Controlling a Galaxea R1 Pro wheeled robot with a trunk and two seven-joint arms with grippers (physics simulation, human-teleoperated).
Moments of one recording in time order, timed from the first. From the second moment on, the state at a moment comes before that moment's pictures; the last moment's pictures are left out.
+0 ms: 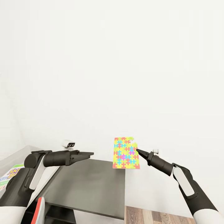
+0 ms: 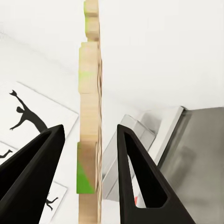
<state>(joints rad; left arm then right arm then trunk) -0.52 0.21 0.01 -1.43 0.32 1.03 -1.45 -0.49 -0.17 -0.05 -1.03 -0.89 0.80 0.75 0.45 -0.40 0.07</state>
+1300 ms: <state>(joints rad) -0.52 0.21 0.03 -1.43 0.32 1.03 -1.46 -0.49 -0.17 -0.05 -1.11 -0.89 0.80 0.74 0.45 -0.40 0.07</state>
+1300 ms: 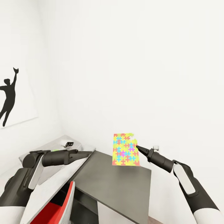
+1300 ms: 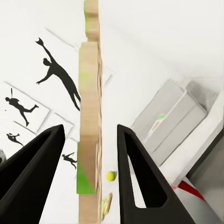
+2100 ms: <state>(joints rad) -0.51 0.22 0.06 -1.43 0.31 1.03 -1.50 -0.49 -0.17 -0.05 -1.17 -0.89 0.80 0.73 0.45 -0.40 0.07</state>
